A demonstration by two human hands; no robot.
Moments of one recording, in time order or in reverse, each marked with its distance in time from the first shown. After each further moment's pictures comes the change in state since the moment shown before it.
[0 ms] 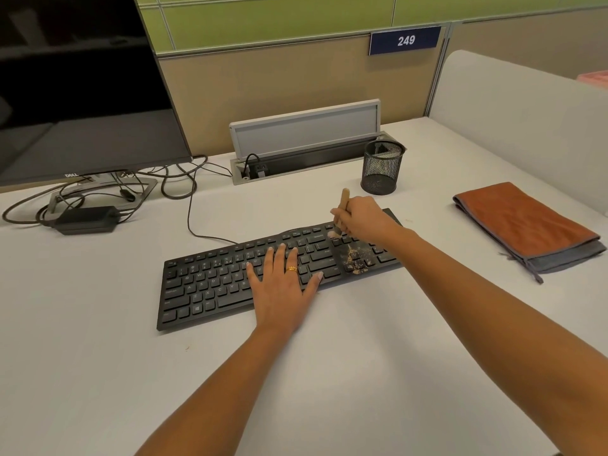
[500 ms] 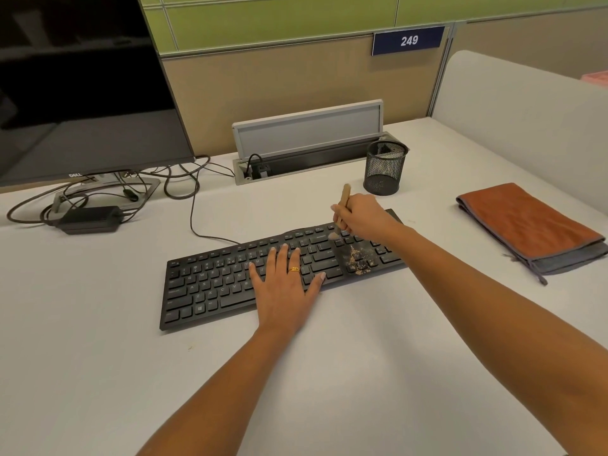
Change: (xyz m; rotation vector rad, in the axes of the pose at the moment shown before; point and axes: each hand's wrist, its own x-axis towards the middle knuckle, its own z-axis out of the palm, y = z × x) left_hand 0.001 0.001 -0.002 0.014 -0.013 0.000; right_hand 0.005 -0.004 0.000 0.075 -0.014 0.014
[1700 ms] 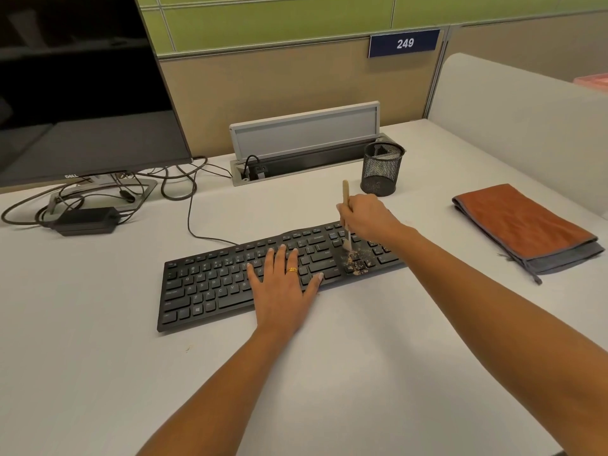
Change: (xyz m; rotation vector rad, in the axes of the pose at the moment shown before) left_hand 0.000 -0.001 0.002 -0.005 0.005 0.003; right_hand -0.007 -0.001 -0.005 -0.131 0.079 -0.002
